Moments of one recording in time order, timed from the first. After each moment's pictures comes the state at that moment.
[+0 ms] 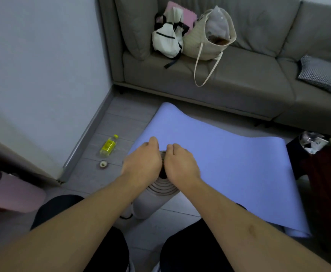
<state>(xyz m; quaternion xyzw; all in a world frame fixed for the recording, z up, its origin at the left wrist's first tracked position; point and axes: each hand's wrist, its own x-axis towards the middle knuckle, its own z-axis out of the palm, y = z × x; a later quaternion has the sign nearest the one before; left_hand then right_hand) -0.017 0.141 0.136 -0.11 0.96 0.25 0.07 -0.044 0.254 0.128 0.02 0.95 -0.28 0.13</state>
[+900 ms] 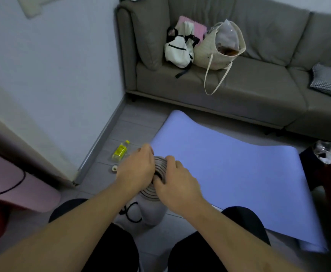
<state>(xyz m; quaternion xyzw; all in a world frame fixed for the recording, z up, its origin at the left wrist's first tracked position) 0.005 0.090 0.123 -0.14 0.95 0.28 0.03 0.013 0.233 0.148 -0.14 0.96 -0.20 0.16</state>
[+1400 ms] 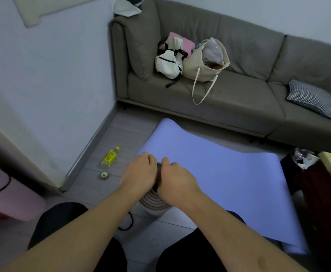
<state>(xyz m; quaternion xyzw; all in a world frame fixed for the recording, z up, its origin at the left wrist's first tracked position) 0.011 0.132 0.128 -0.20 0.90 0.39 0.03 0.013 0.255 0.181 -0.19 0.96 -0.09 0.18</state>
